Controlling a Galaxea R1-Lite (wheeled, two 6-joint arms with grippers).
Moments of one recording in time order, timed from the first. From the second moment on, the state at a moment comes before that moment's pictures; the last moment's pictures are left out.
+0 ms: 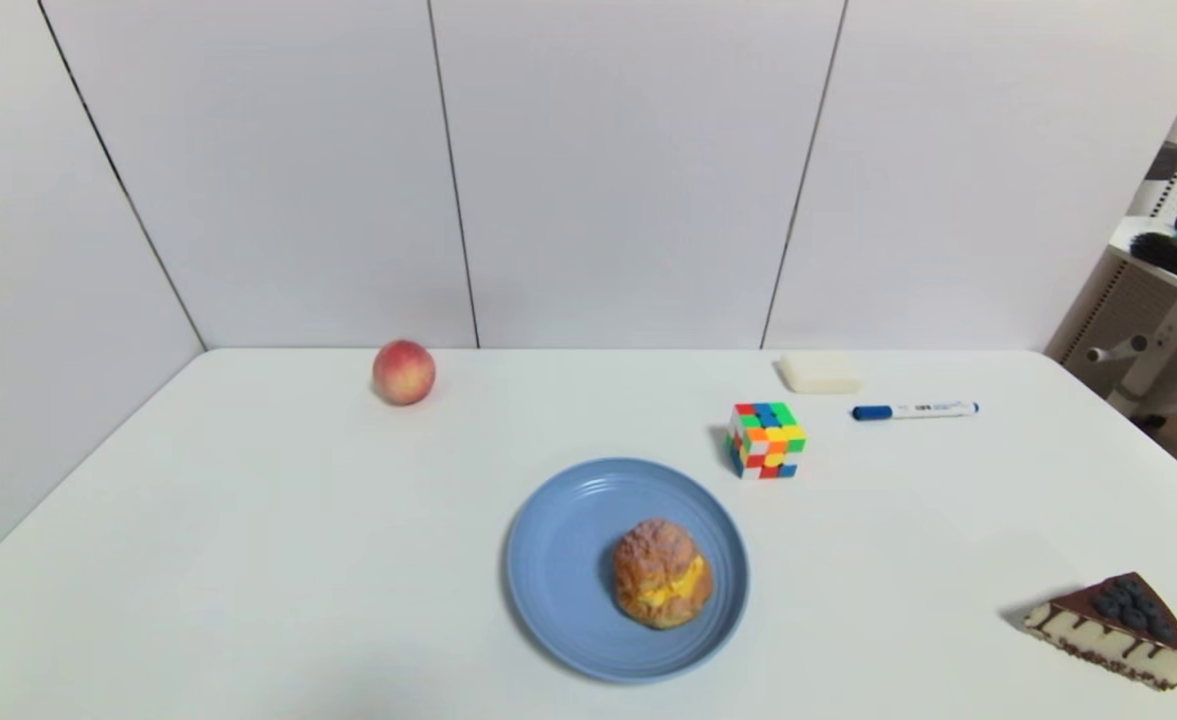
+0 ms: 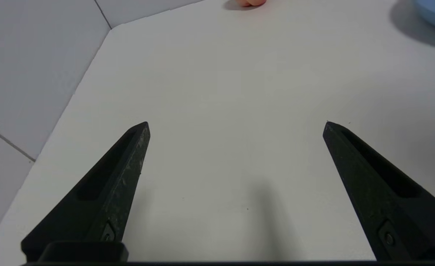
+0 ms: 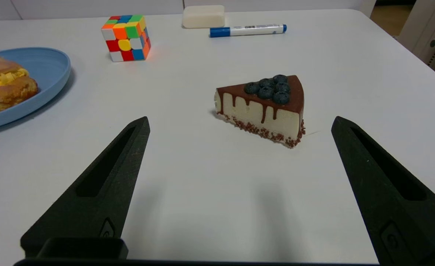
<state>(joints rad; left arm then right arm) 0.00 0.03 -0.03 0.02 -0.05 0.21 0.00 0.00 0.00 0.00 0.00 0.03</state>
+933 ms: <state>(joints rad) 0.00 0.00 0.00 0.00 -0.03 0.06 0.00 0.00 0.00 0.00 0.00 0.03</state>
